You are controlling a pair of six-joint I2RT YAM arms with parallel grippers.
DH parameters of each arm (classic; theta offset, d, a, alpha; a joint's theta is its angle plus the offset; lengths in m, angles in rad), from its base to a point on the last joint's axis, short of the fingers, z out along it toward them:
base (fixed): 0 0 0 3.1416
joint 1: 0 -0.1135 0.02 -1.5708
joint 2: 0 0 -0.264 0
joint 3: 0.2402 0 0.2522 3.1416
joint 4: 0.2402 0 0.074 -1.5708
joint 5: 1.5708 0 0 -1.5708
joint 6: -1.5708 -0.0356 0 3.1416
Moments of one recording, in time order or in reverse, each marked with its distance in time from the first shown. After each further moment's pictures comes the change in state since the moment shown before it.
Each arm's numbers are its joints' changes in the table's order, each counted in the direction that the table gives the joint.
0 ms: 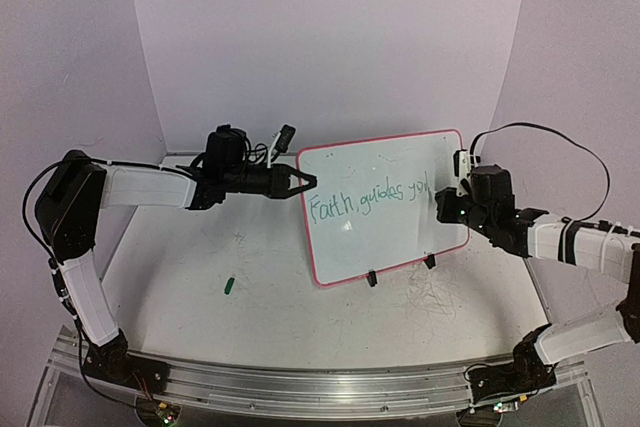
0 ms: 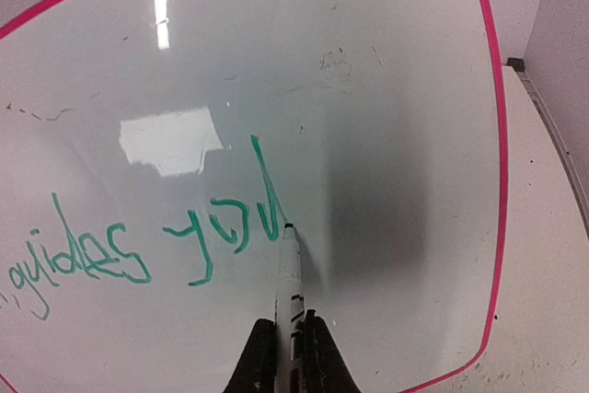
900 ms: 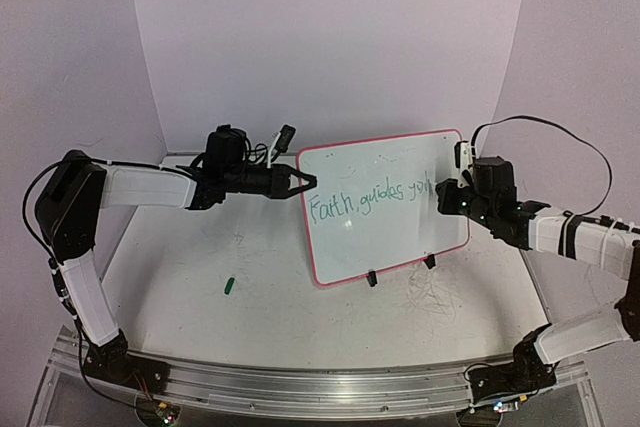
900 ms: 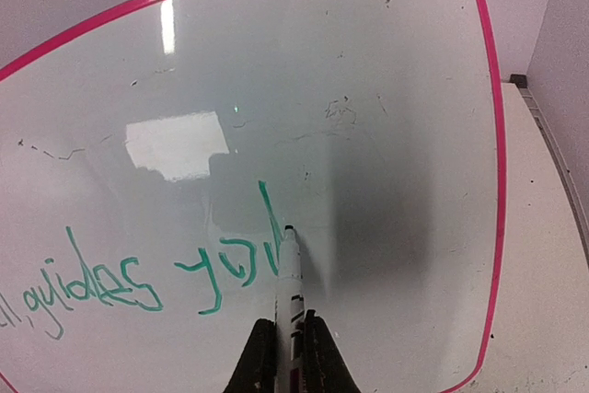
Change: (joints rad) left arm 0.000 0.000 0.000 0.000 0.000 -0.005; right arm 0.022 -0.011 0.046 0.015 -0.026 0.017
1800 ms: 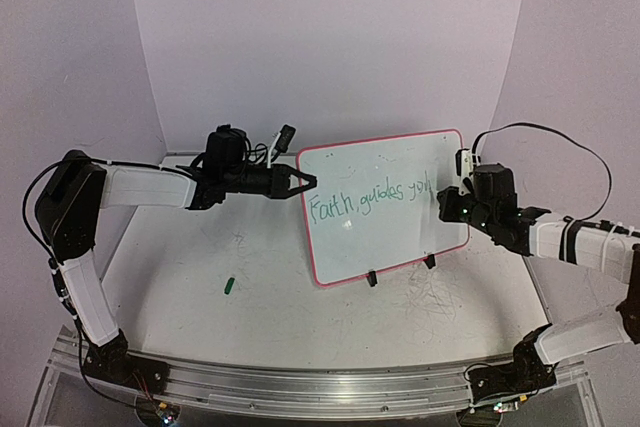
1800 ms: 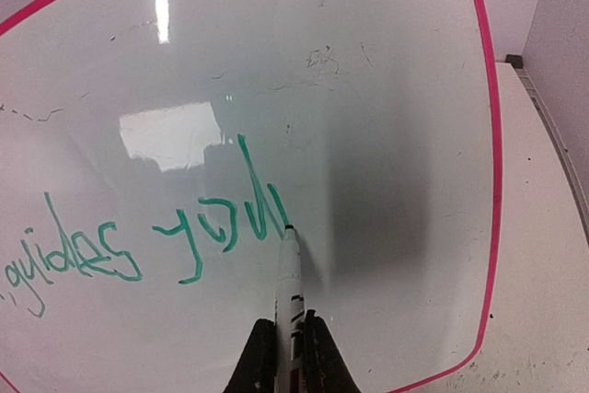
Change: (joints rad) left arm 0.000 0.000 0.000 0.001 0.000 0.000; right arm 0.000 0.018 -0.048 0.003 0.001 -0.011
